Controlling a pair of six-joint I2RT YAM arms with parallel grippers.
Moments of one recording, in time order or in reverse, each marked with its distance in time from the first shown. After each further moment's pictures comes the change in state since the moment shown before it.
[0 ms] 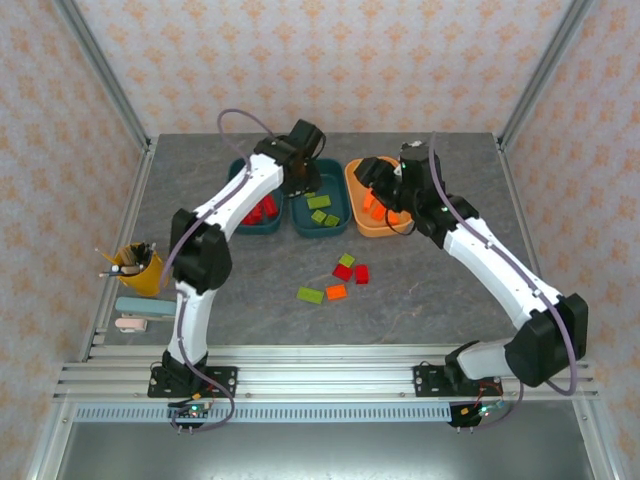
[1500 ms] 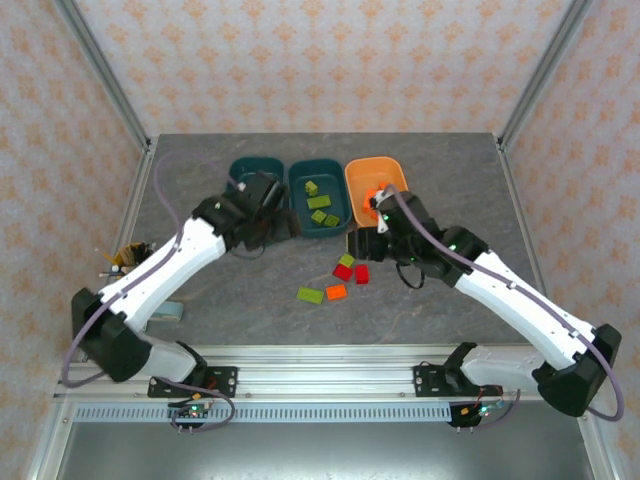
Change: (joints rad) left arm -0.143 -0.880 -0.912 0.080 -0.048 -0.130; right arm 0.324 -0.220 -0.076 -0.496 0.153 -0.472
